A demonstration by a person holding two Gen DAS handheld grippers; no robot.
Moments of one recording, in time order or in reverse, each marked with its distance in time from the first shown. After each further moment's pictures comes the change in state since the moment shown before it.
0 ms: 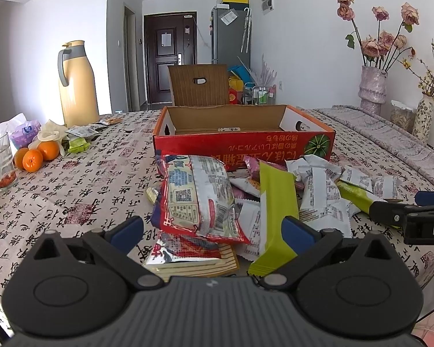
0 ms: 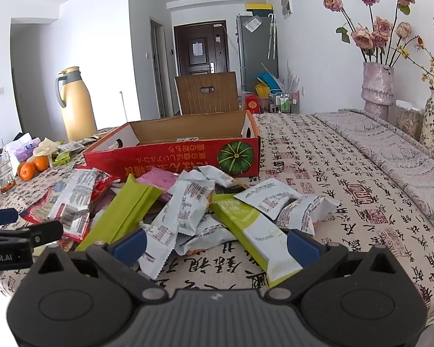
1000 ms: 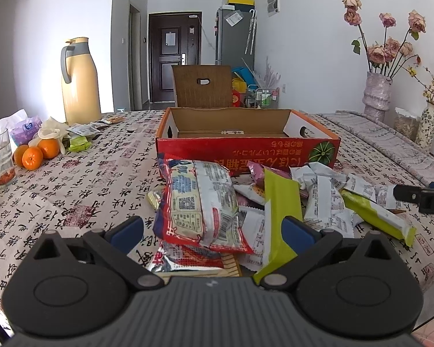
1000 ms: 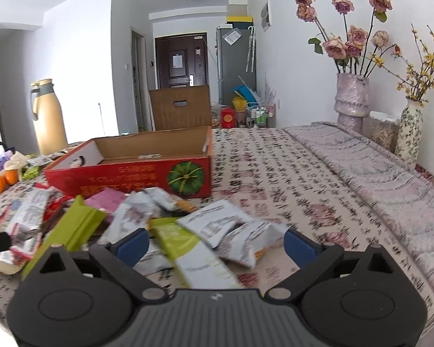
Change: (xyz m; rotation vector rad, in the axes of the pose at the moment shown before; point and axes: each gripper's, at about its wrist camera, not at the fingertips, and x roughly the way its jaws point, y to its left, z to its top) left arm 0.009 0.008 0.008 -0.034 -0.001 0.002; right arm 0.014 -0.048 0.017 -0.004 -0.059 -0.105
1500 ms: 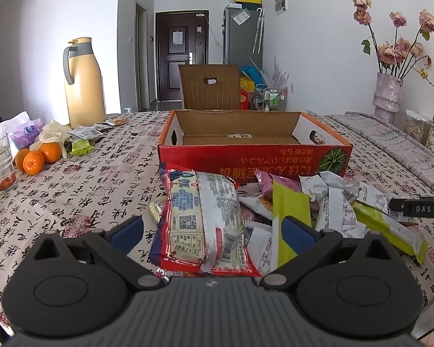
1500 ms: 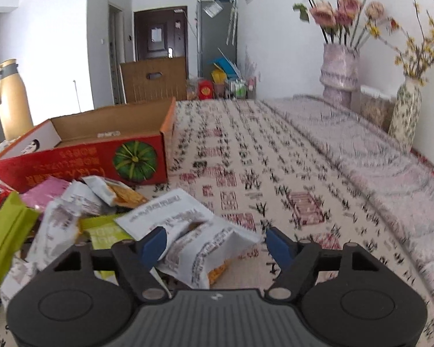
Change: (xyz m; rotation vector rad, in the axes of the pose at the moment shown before) left arm 0.018 -0.002 0.013 -0.007 0.010 0.033; right arm 0.072 -0.028 0.007 0.028 0.131 -0.084
